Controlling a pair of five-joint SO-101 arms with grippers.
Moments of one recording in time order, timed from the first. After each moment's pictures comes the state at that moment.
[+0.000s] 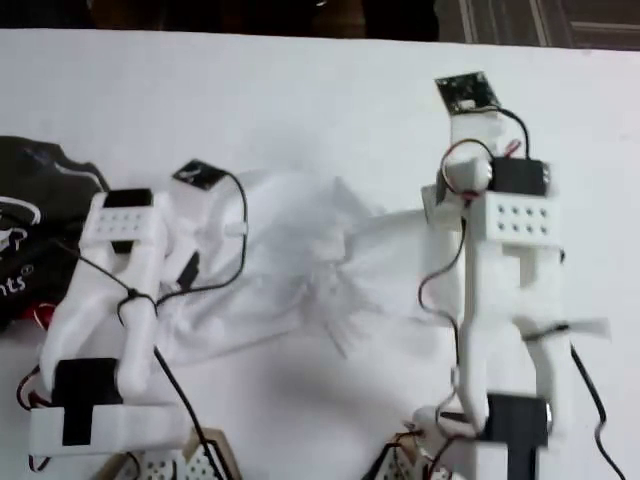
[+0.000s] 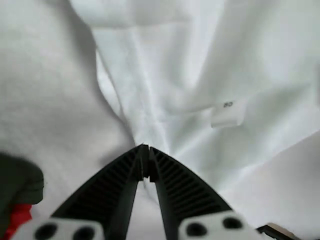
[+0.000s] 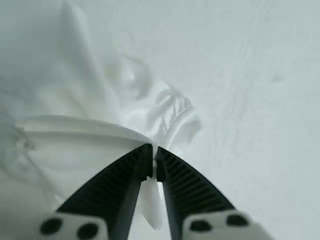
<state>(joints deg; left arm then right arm) -11.0 -6.1 30.7 76.5 -24.8 0.4 -14.7 7.6 83.6 17.3</state>
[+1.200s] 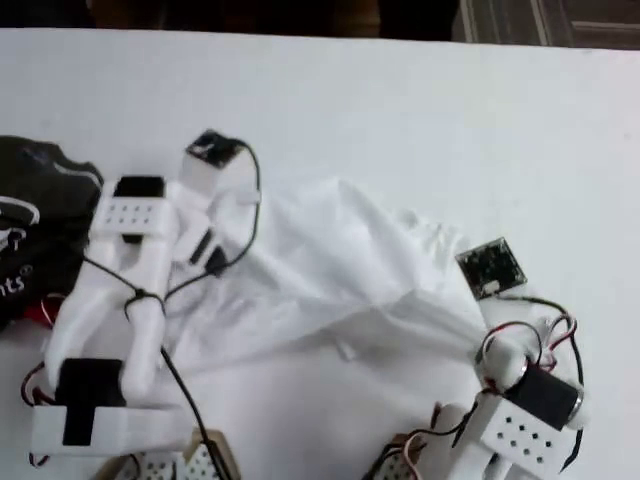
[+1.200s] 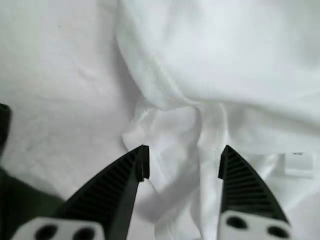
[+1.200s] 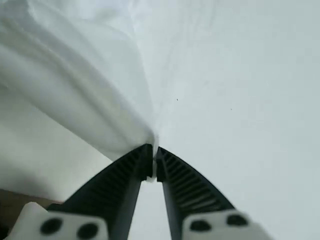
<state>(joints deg) -6.6 -5.9 26.2 70.8 -24.4 27.9 -75.7 63.7 83.0 53.3</state>
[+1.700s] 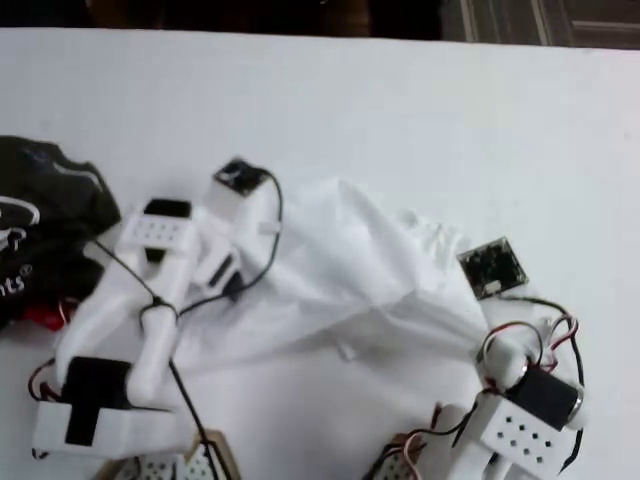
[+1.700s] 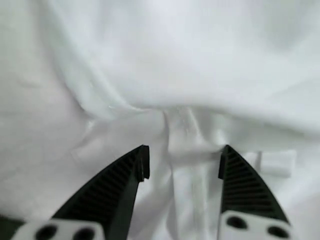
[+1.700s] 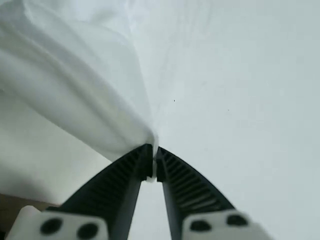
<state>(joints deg) -2.0 -5.9 37.0 62.5 -24.5 28.3 -75.7 64.2 82.3 53.3</state>
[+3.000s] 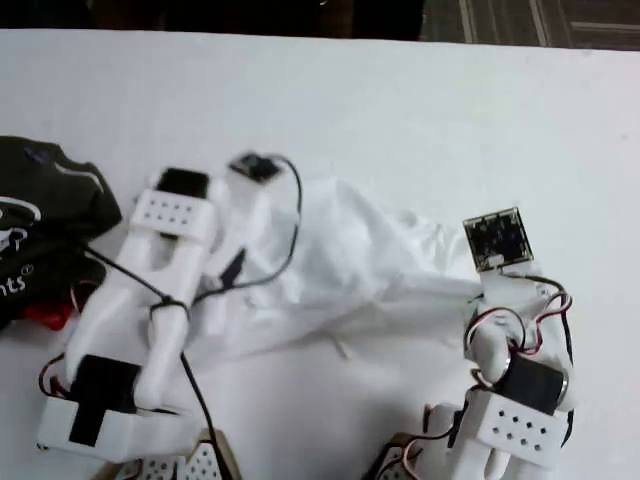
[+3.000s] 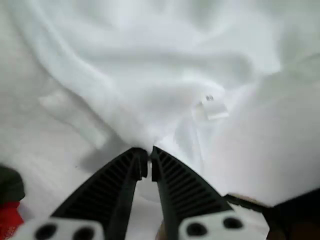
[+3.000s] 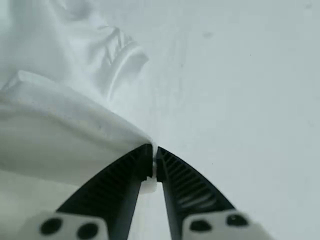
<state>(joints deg) 4.1 -5.9 23.3 89.1 -19.6 18.4 -73.0 62.9 69.0 36.8</state>
